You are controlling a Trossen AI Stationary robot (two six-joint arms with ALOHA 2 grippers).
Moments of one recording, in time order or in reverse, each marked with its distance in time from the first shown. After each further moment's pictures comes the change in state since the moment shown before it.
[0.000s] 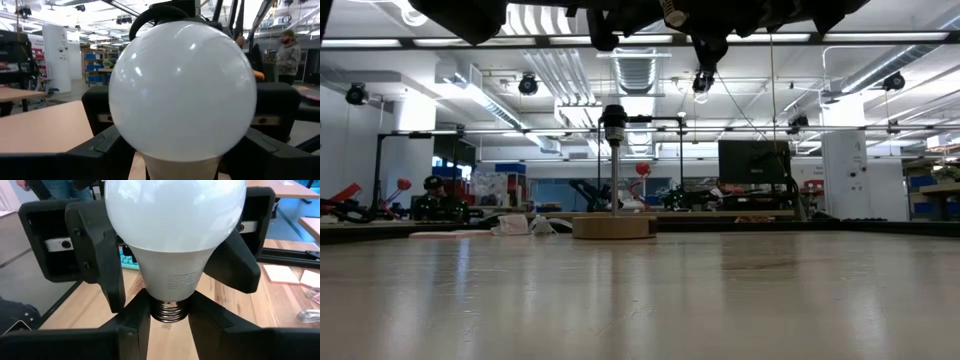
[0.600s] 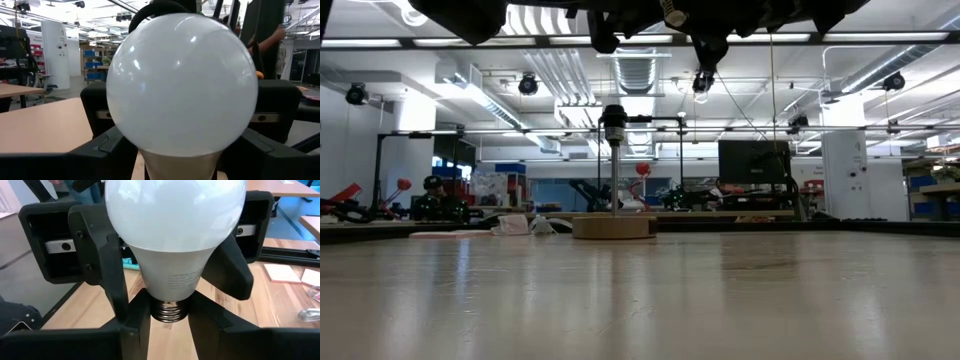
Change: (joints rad) left arm -0.002 0.000 0.000 -0.015 0.000 -0.042; right arm 0.000 0.000 0.000 0.000 0.000 0.008
